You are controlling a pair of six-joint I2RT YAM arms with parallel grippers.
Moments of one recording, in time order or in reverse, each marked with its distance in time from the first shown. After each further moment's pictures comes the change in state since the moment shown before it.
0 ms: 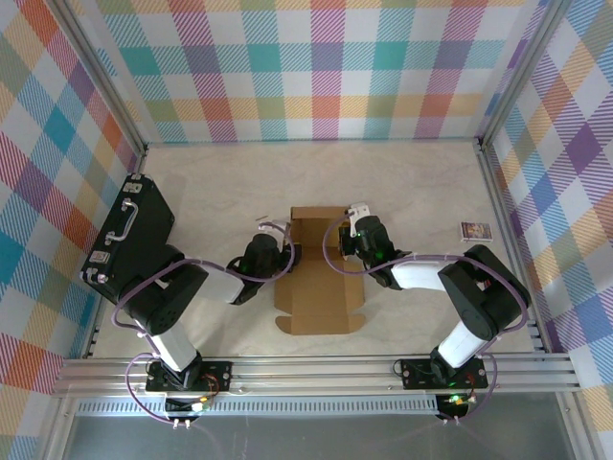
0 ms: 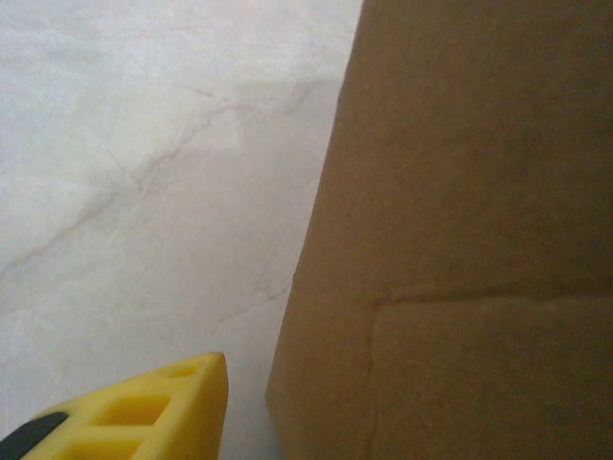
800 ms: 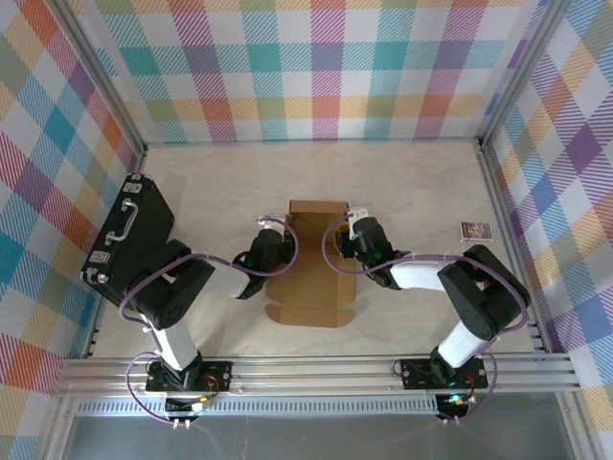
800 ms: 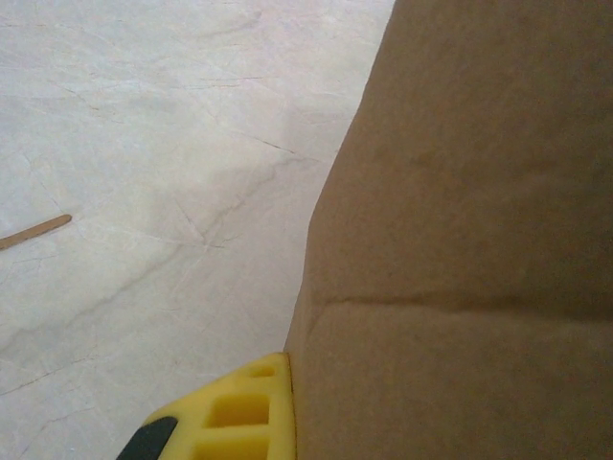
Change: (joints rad) left arm -0.011 0.052 0.064 -0.005 -0.143 -0.024; right arm 0.002 0.002 0.006 -0.061 -0.014 0.044
